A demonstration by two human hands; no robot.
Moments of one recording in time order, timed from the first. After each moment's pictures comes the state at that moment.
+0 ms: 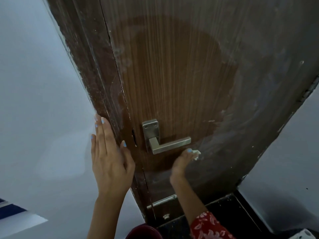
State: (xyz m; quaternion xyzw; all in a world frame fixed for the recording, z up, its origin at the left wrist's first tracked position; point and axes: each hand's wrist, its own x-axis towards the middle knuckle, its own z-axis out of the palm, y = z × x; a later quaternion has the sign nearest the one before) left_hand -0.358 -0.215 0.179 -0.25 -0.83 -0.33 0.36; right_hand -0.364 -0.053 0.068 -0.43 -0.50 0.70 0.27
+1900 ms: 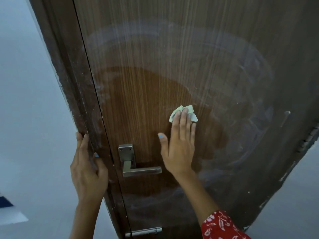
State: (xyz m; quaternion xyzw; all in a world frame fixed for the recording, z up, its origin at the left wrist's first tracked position) left_hand -0.352 -0.174 0.188 -0.09 -0.80 -0.40 0.43; right_hand -0.348 0.046 0.212 -0.04 -0.86 0.15 0.49
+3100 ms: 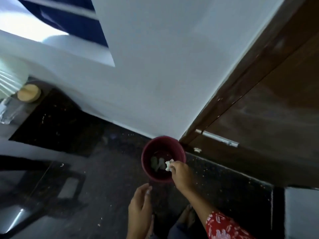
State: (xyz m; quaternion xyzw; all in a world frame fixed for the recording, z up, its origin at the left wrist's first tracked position) left_hand -0.115 -0.308 -0.170 0.37 -0.73 -0.57 -0.07; right_hand -0.231 -0.185 -0.238 0.04 -0.94 0.28 -0.20
